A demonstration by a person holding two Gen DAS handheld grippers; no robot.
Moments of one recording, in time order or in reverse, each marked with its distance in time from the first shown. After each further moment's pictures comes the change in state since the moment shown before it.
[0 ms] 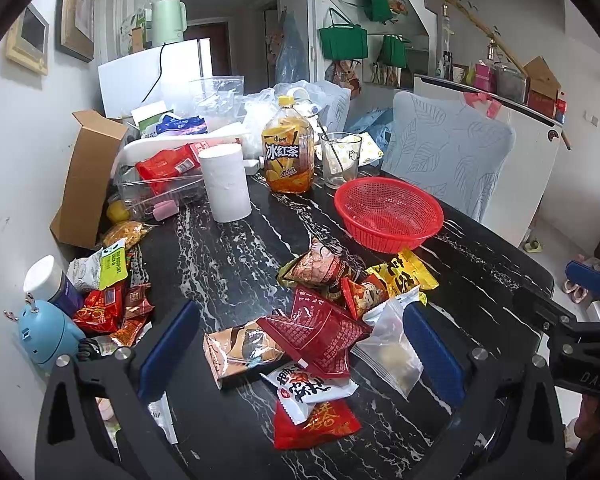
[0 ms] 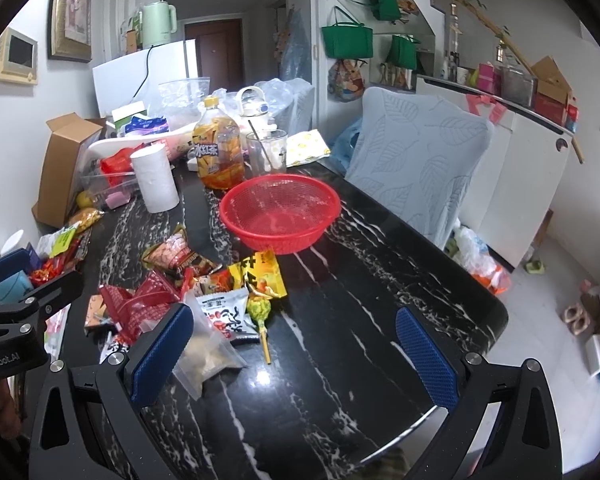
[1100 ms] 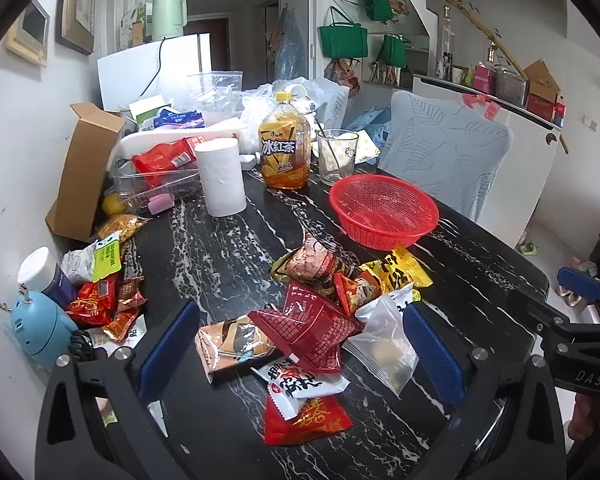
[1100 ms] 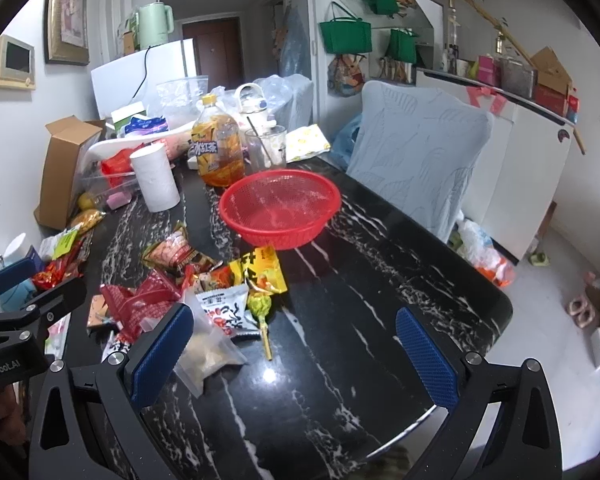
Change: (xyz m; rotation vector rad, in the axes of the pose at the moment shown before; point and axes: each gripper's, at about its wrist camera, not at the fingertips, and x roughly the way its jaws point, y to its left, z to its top) left arm 0.001 -0.005 -0.005 -0.015 0.003 -0.010; right arm 0.004 -0.006 -0.002 0.024 0.017 0.022
